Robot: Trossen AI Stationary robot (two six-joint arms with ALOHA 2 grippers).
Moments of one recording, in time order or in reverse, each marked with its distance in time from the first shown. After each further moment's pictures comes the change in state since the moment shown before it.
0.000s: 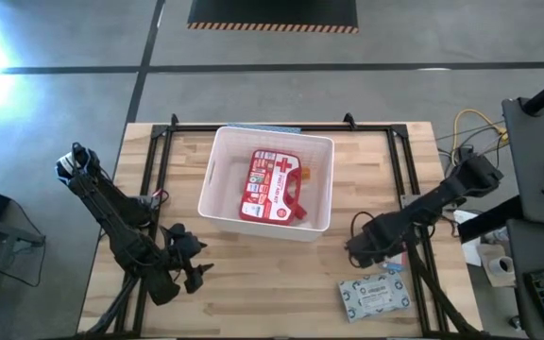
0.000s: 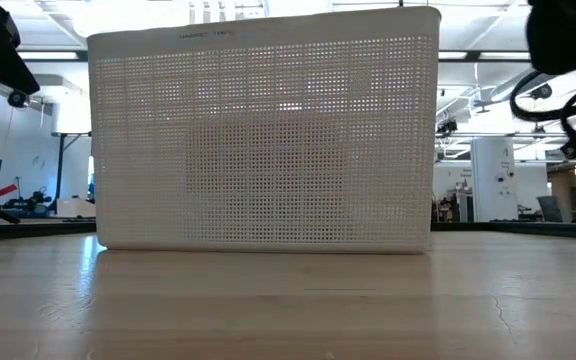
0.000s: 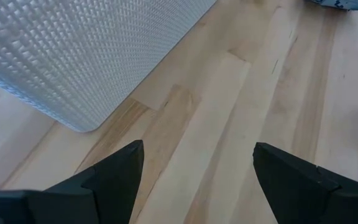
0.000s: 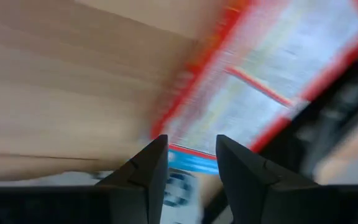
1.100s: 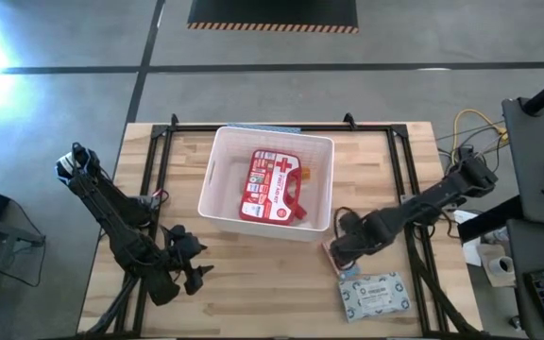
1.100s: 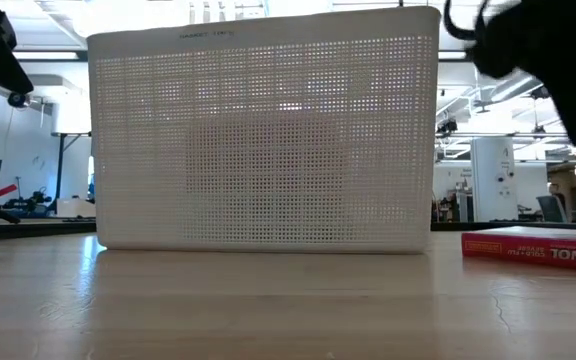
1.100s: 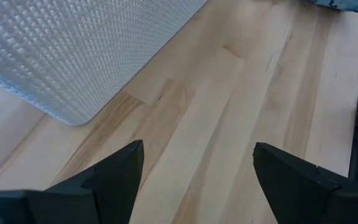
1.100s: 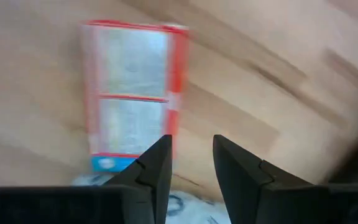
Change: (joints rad) left arm 0.000 0.000 0.000 0.019 0.025 -0.018; right arm -0.013 0.060 0.378 -0.079 0.391 -0.201
